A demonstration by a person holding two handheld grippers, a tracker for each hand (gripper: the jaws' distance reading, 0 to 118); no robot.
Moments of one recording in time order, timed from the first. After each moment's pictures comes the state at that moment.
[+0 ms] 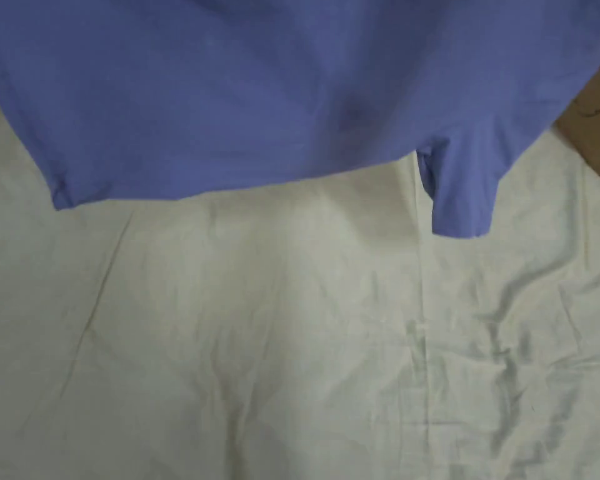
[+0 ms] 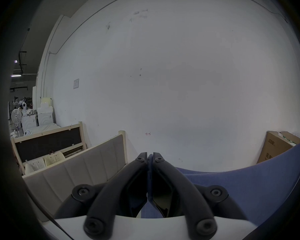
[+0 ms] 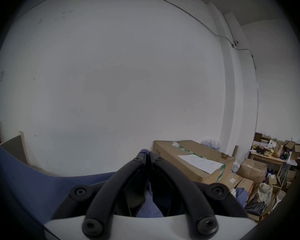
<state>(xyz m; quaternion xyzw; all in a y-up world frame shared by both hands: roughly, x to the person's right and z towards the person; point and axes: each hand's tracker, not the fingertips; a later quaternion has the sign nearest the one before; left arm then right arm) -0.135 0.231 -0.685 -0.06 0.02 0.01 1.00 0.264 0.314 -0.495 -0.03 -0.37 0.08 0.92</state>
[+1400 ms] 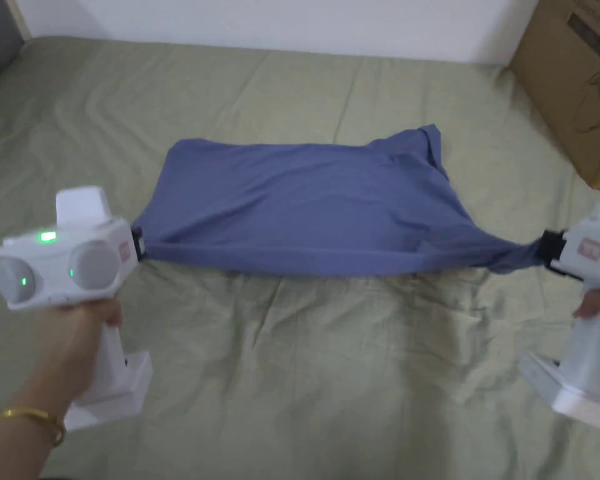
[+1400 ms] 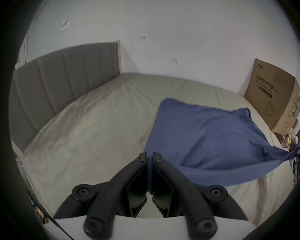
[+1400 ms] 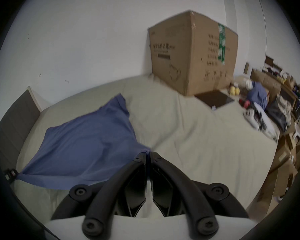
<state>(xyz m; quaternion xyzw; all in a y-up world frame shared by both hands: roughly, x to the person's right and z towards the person) -0.227 -0.171 -0.420 -0.33 -0.05 0.01 0.94 0.261 -0.135 -0.262 -0.32 -0.29 -0.16 0.89</state>
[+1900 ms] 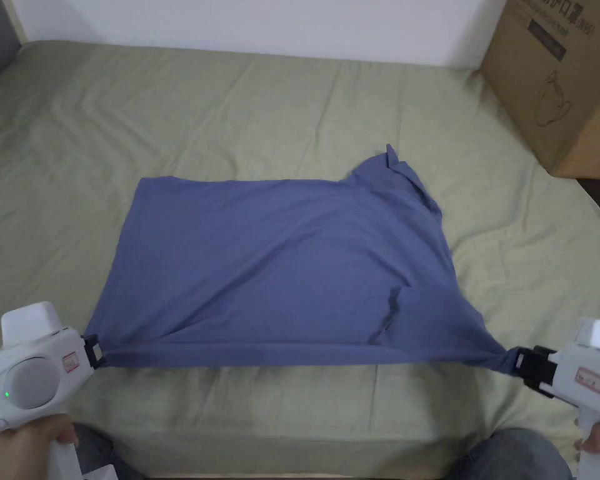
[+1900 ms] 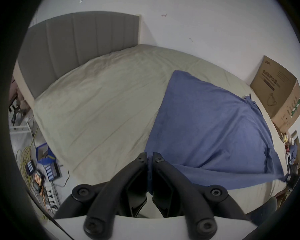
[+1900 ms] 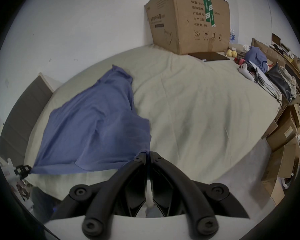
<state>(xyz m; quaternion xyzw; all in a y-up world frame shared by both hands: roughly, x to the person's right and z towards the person) -0.296 -0.210 -0.297 -0.42 0.00 0.06 0.91 0.220 -0.195 -0.095 -0.39 -0.23 -0.20 0.87</state>
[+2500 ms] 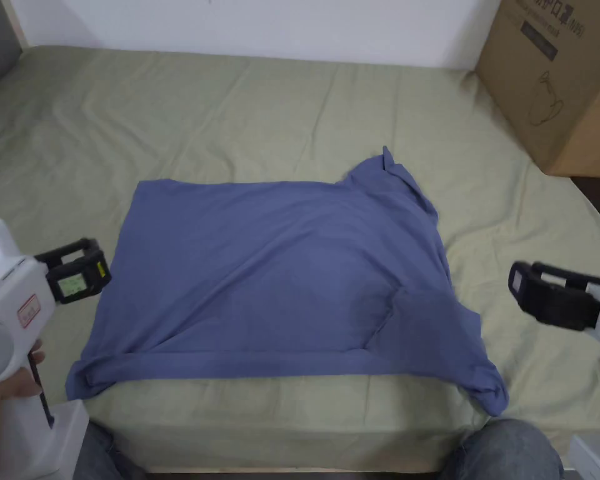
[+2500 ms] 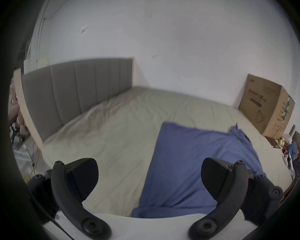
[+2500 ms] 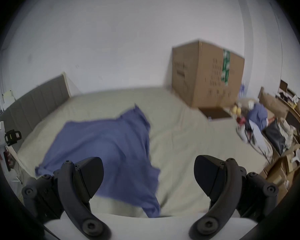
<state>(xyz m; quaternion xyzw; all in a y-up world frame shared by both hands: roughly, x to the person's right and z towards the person) -0.284 -0.101 -0.279 -0.21 -0.05 0.02 0.98 0.183 -0.068 -0.081 -0.22 -0.19 -0.05 0.96</state>
